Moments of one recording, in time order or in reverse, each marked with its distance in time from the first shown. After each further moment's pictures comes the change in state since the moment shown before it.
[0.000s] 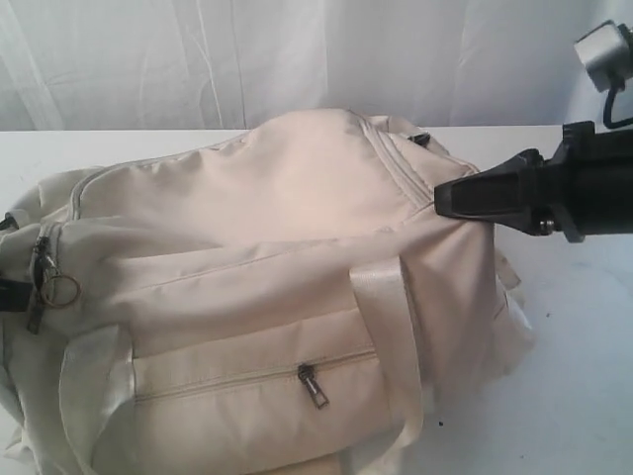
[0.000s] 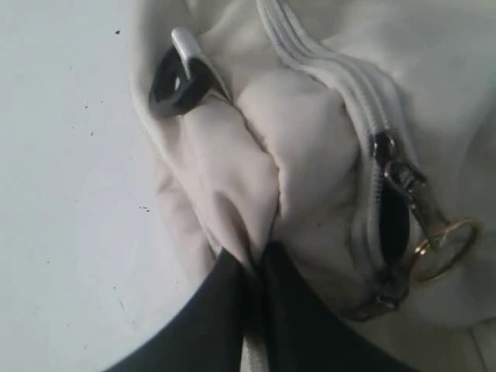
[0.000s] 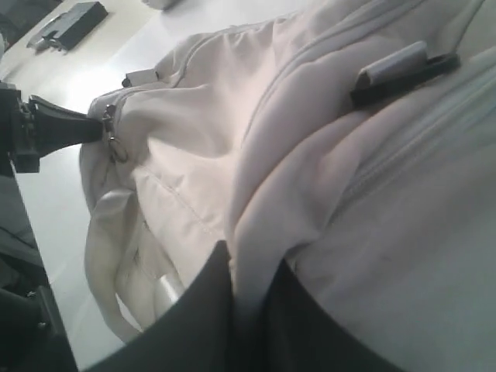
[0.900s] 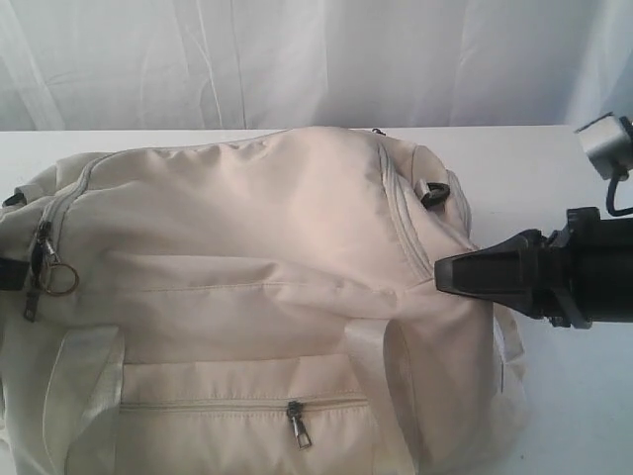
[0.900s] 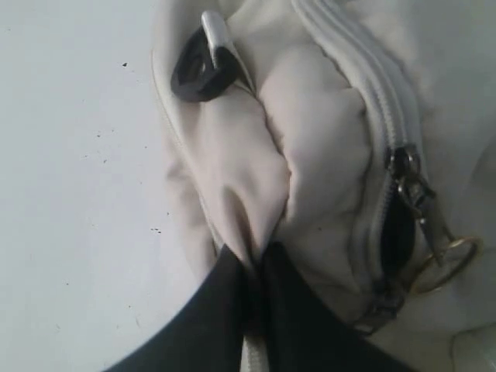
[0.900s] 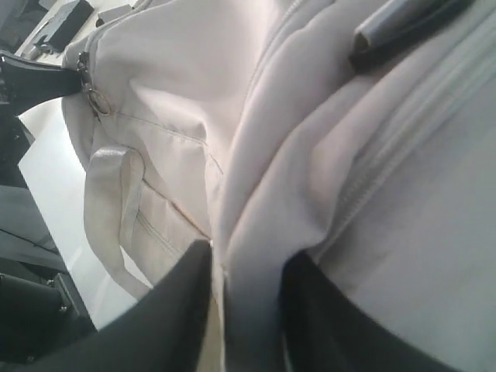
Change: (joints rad) left arm 0.000 0.000 -0.072 -0.002 0.053 0.044; right arm -0.002 -0.073 0.209 0.016 0.042 0.023
